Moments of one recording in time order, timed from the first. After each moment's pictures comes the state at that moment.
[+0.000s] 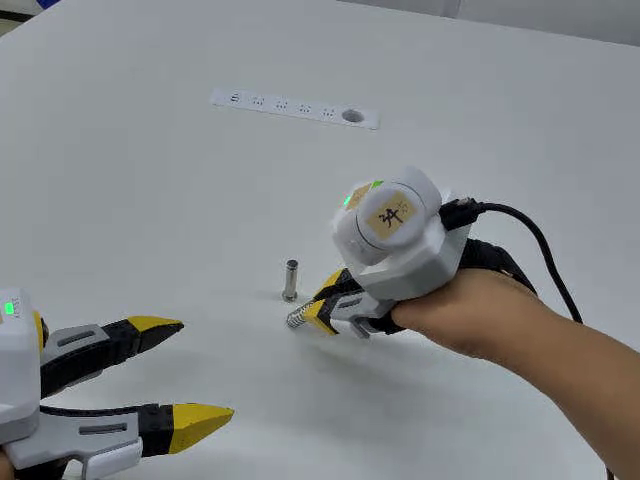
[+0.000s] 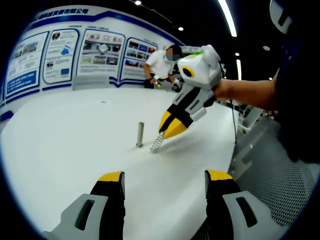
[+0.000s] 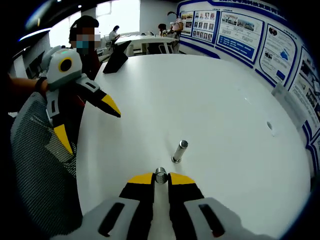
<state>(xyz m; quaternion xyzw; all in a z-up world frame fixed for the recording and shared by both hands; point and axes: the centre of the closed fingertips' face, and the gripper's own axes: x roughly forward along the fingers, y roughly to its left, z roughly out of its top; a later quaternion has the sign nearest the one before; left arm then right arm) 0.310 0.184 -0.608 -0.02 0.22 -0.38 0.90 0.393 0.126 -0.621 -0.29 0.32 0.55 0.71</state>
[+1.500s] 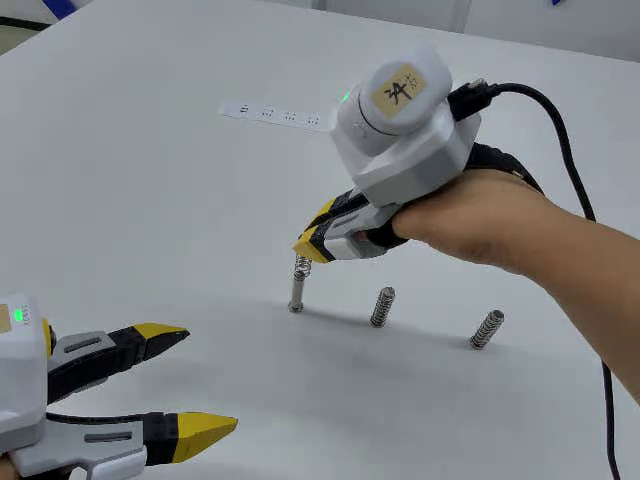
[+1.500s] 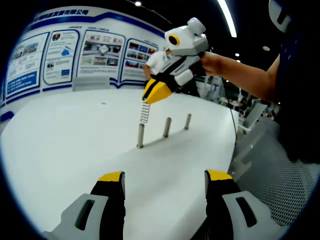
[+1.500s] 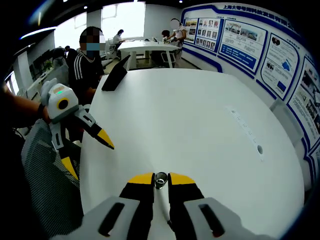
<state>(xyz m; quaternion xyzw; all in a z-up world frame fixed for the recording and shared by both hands) 0.308 0.185 -0.606 -0.02 0.21 -0.38 0.90 0.423 0.156 -0.557 -0.29 0.29 0.57 0.71</state>
